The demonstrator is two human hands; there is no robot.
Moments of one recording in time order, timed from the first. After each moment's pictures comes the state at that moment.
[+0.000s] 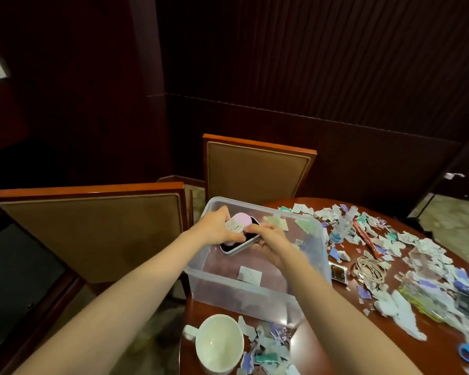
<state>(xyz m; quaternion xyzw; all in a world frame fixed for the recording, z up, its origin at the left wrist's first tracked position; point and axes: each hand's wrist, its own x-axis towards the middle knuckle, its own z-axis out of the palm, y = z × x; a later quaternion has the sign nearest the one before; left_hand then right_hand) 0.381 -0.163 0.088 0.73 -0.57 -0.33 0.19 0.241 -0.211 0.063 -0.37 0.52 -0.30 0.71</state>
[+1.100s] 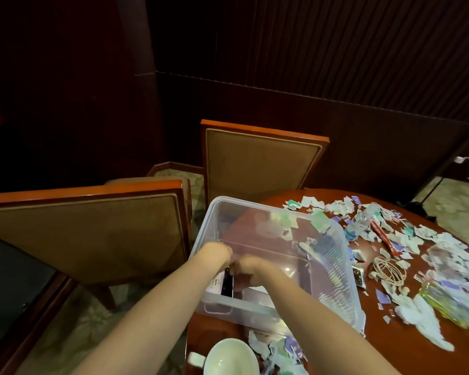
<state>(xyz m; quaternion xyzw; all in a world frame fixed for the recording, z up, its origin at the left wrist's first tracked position) 0.378 -0.194 0.047 0.64 -0.68 -0.20 -0.31 0.297 -0.226 -0.022 -0.52 0.58 0.09 0.63</state>
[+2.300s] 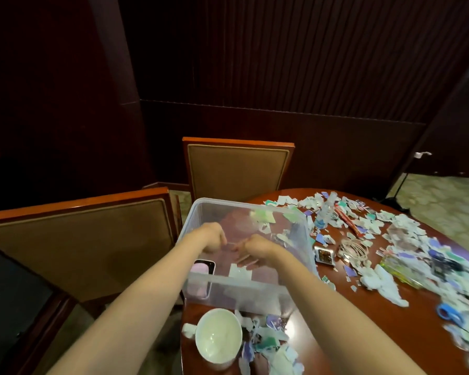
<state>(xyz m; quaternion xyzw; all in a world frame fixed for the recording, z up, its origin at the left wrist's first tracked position) 0.366 -0.166 0.083 0.73 -0.61 -0.32 -0.02 0.229 -0.190 0.062 -0.62 0.55 -0.01 0.56</state>
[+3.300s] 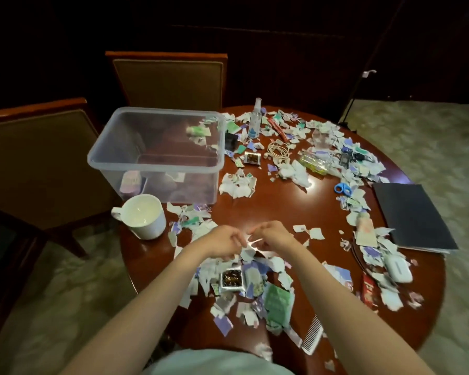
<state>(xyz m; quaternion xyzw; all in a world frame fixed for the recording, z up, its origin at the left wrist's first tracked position) 0.139 0.010 0.017 0.61 -0.60 -0.52 0.04 -0.006 -0.015 0.008 -0.45 0.63 -0.14 0.61</state>
